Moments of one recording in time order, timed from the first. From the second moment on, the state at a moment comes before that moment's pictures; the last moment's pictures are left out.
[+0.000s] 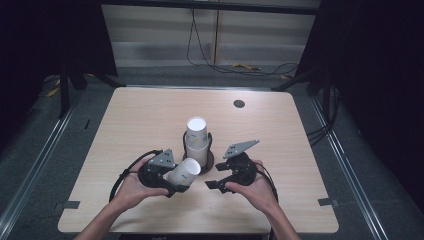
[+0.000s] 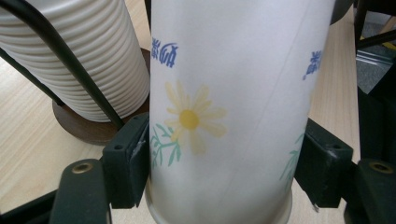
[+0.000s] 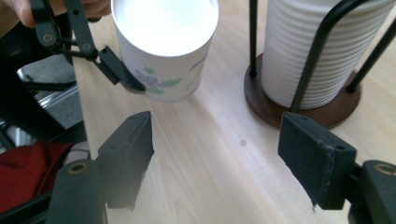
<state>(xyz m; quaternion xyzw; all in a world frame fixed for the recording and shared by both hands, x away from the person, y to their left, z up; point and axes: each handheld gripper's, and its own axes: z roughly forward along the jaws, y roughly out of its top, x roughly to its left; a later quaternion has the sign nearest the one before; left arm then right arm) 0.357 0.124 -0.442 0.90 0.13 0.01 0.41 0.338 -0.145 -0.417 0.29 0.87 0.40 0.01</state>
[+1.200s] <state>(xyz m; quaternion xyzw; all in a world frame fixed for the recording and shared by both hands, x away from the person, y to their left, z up) 0.362 0.096 -0.434 0.94 0.09 0.02 0.34 0.343 -0.136 -0.411 0.28 0.89 0.36 -0.02</state>
